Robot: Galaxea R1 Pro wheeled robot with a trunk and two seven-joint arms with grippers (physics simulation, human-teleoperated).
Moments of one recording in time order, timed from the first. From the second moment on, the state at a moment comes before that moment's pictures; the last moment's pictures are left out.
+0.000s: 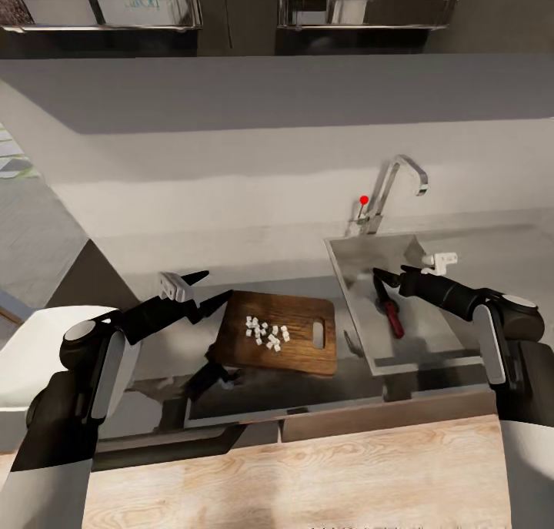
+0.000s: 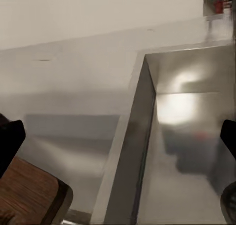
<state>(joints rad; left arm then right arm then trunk) -0.60 0.07 0.11 -1.59 0.10 0.46 -0.91 -0.73 -0.24 -0.19 -1.46 -0.18 0.71 0.64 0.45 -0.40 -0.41</state>
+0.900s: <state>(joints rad) -0.60 0.15 0.25 -1.59 0.10 0.47 -0.91 -0.73 -0.24 -0.19 -1.46 -0.18 0.72 0.63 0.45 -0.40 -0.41</state>
